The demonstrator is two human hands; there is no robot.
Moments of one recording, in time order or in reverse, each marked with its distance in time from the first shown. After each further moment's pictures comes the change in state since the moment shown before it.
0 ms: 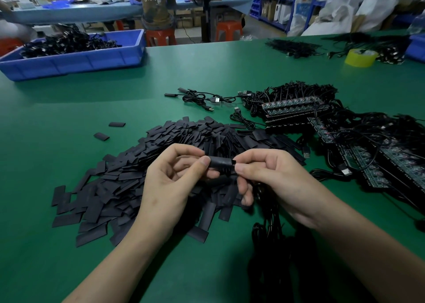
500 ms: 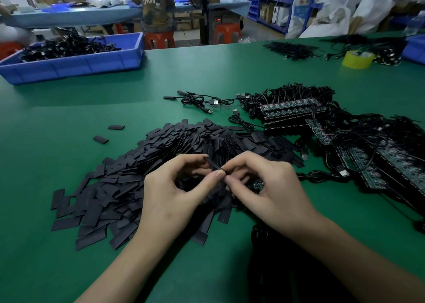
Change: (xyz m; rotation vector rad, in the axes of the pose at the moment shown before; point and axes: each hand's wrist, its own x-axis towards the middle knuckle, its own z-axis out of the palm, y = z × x) left_hand -0.003 -0.003 -0.003 0.507 0.039 0.214; right_hand -0.004 0.018 0.012 -0.736 0.196 -0.581
